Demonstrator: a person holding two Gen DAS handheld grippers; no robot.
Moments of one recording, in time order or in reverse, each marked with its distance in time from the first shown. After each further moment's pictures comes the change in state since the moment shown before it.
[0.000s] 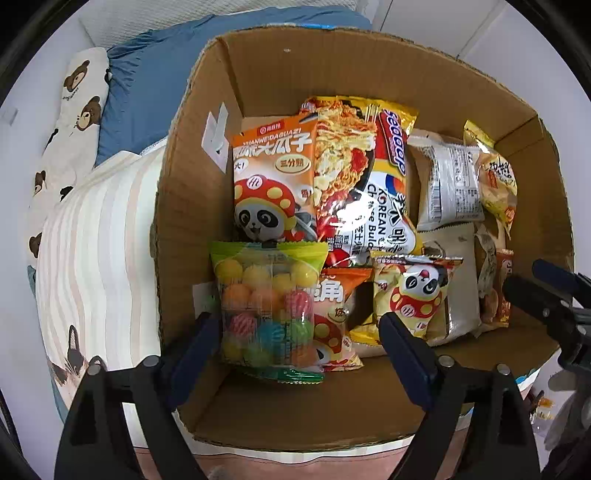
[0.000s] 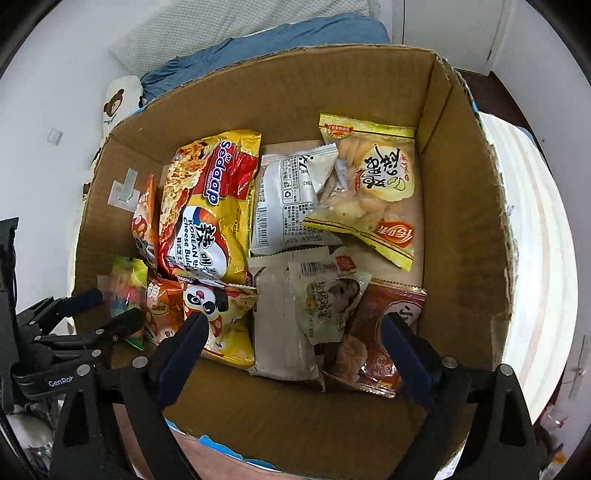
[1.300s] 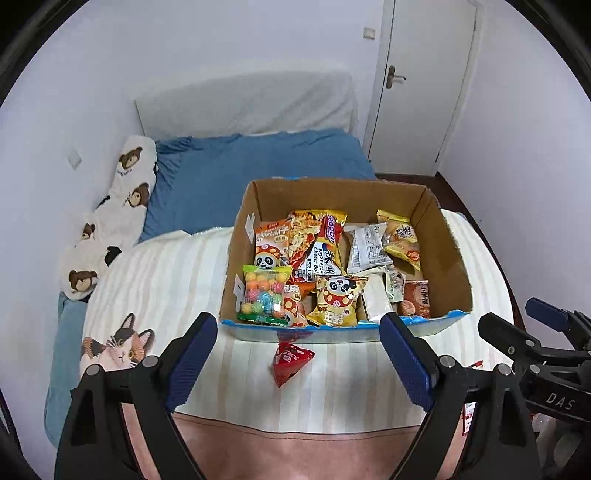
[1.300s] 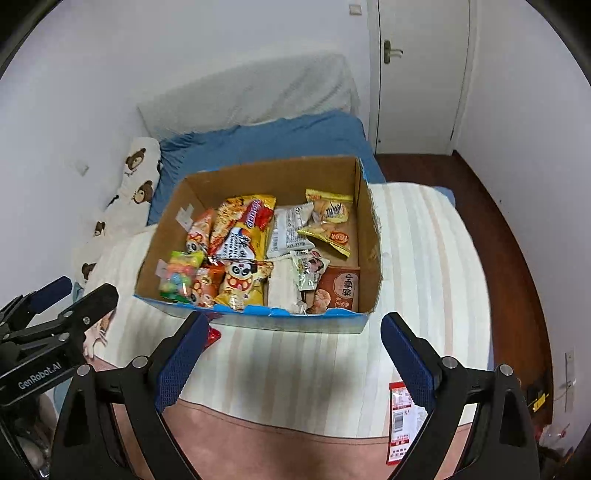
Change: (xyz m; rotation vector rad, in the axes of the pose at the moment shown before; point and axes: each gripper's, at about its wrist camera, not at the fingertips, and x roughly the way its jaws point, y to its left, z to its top) left arm -0.161 -0.061 -0.142 -0.020 -0.535 0.044; right arm -0.169 0.027 -0.155 -0.060 -0.407 -0.090
